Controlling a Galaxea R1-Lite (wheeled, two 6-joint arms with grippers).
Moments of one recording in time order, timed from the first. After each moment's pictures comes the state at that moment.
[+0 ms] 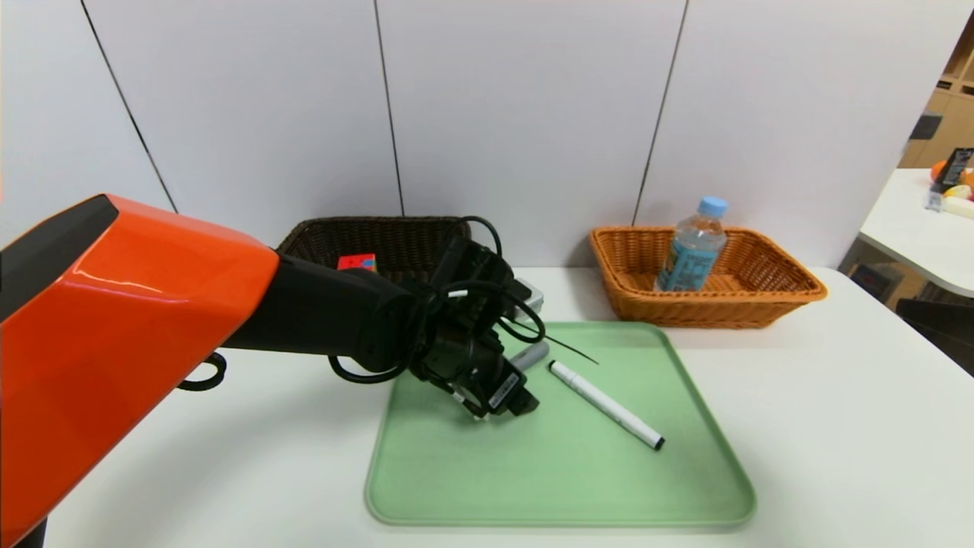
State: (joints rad) left arm -0.70 2.11 -1.43 0.11 -0.08 0.19; right arm 0.10 0.94 -0.85 0.24 0.14 0.16
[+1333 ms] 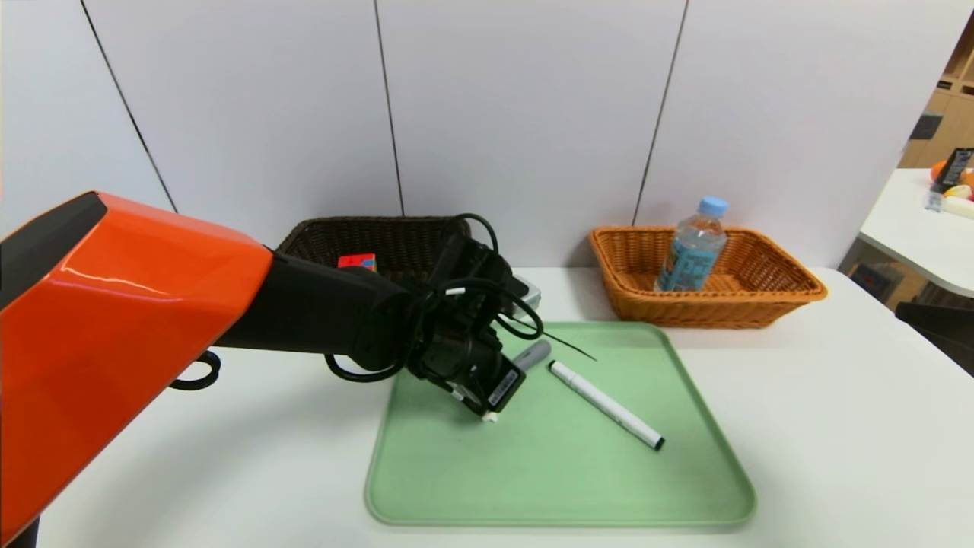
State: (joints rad) left arm -0.70 2.10 -1.42 0.11 -0.07 0.17; right arm 0.10 0.94 -0.85 0.24 0.14 0.16
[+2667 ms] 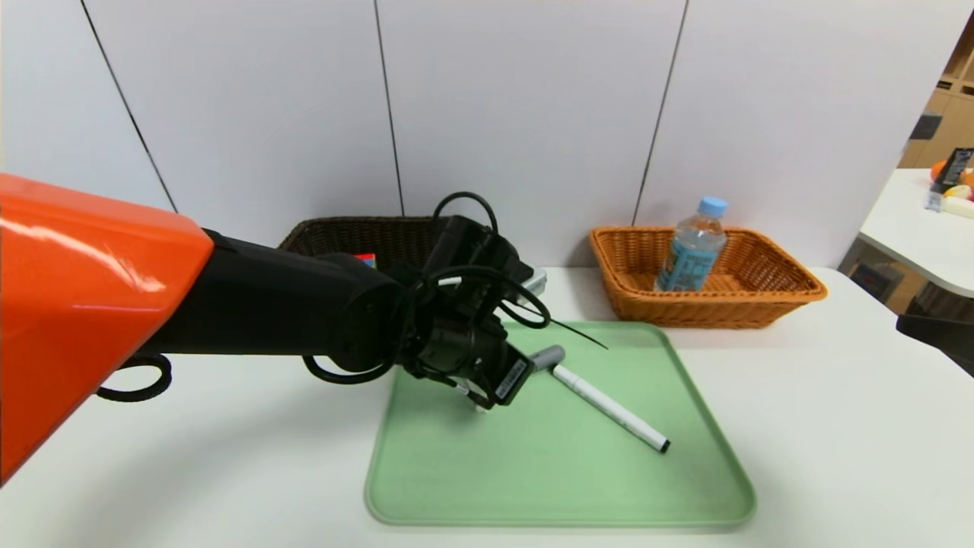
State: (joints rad) left arm -0.74 2.02 -1.41 0.11 -0.02 0.11; right arm 0.10 0.92 -0.83 0.25 0.14 0.16
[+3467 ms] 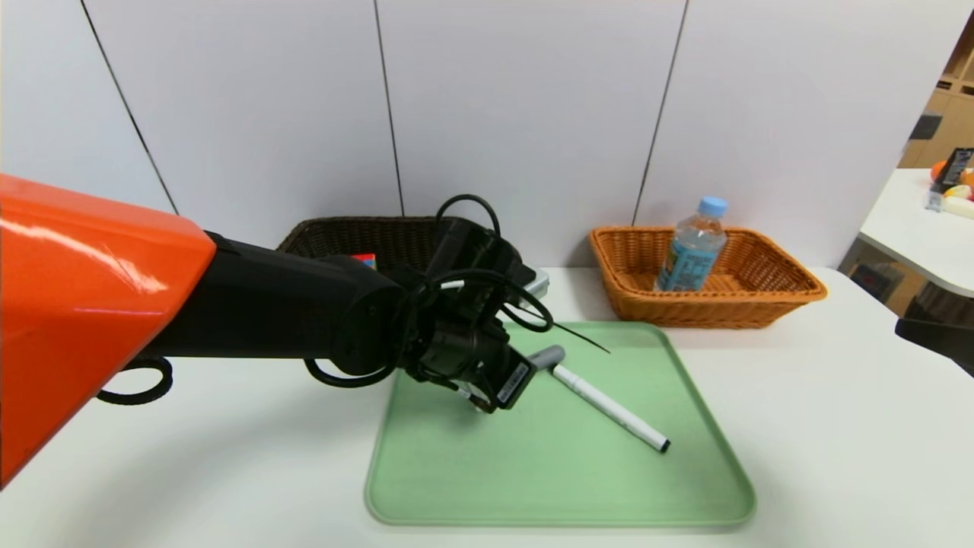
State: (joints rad) left arm -0.75 2.02 -1.41 0.11 -0.02 0.11; right arm 0.10 0.92 -0.82 0.25 0.14 0.16
